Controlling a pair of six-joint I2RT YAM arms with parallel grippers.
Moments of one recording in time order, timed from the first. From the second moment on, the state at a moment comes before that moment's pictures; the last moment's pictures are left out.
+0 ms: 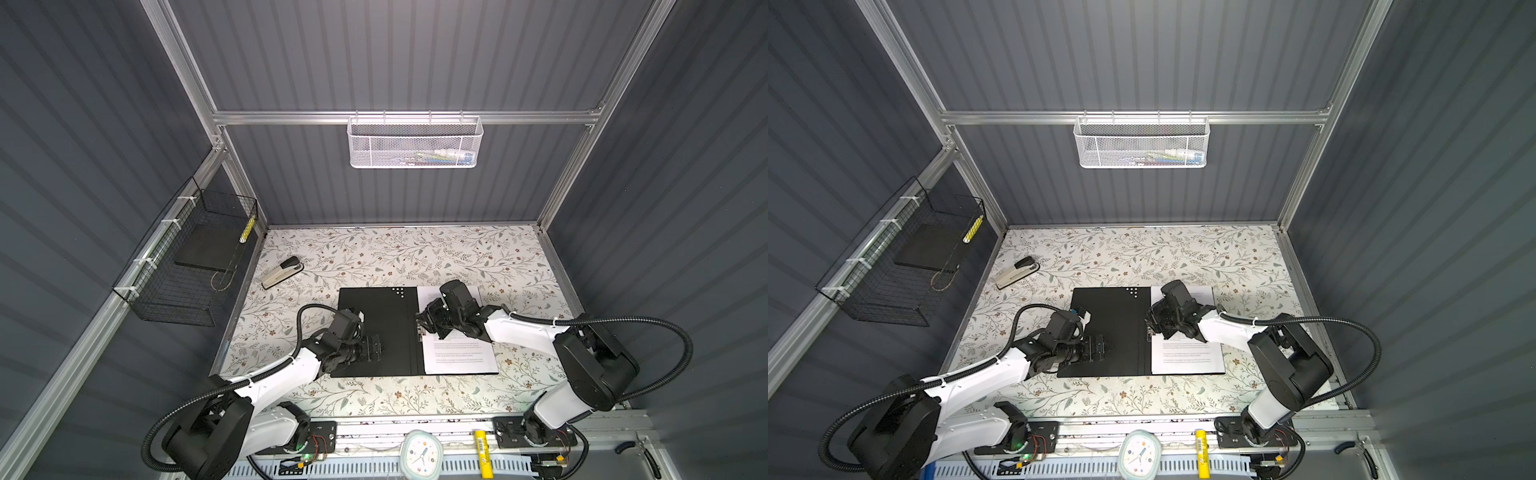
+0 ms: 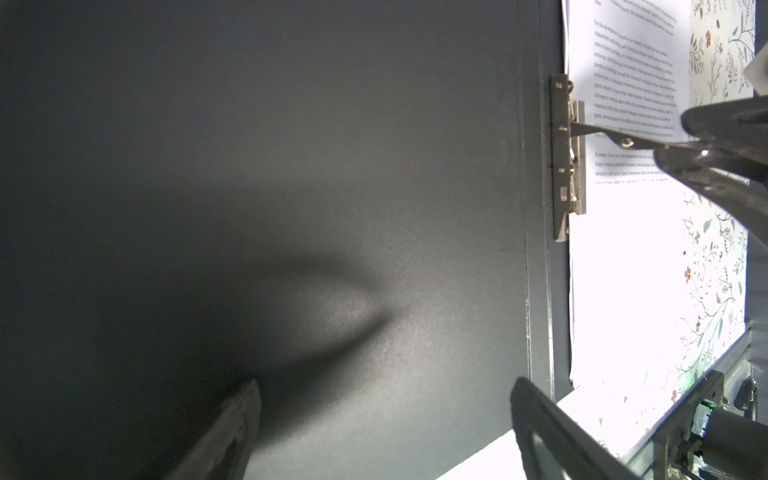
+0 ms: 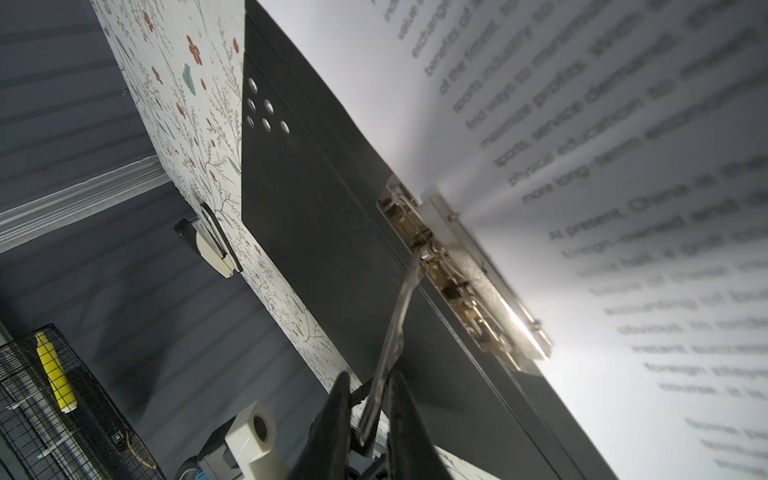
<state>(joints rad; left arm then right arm) -0.63 1.19 0.46 -0.22 0.20 -0.64 0.65 1.59 0.78 0.02 -0.29 1.60</state>
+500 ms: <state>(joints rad) -0.63 1.19 0.46 -0.22 0.20 -0.64 0.65 1.59 0.77 0.02 -0.29 1.62</state>
